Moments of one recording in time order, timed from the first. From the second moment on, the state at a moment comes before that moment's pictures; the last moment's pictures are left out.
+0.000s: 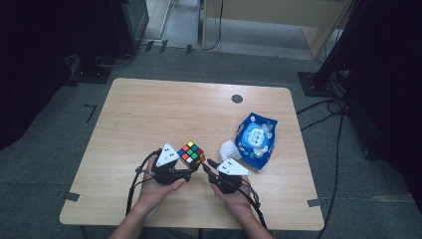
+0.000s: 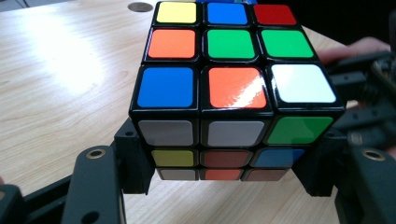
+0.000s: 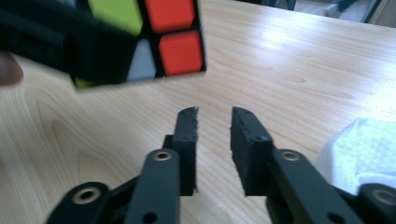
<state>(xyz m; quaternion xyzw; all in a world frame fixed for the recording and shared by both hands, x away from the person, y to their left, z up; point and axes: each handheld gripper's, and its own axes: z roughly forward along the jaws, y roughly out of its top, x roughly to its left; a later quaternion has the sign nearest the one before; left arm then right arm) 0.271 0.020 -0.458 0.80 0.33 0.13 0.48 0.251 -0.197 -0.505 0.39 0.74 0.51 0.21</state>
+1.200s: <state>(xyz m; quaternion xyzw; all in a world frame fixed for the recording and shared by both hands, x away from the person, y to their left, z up) 0.267 0.012 -0.474 0.80 0.33 0.16 0.48 0.256 -0.229 -0.464 0.49 0.60 0.63 0.05</state>
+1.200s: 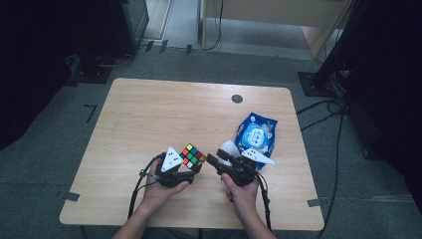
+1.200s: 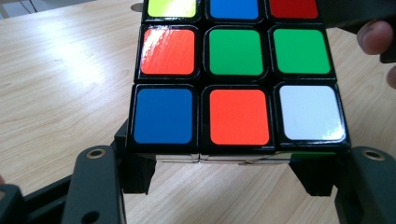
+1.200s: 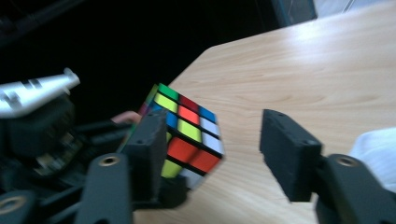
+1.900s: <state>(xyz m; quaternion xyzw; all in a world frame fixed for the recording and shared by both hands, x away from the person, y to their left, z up) 0.256 -0.006 -0.481 0.81 0.29 0.19 0.47 0.268 -0.218 -0.480 0.56 0.55 0.60 -0.14</state>
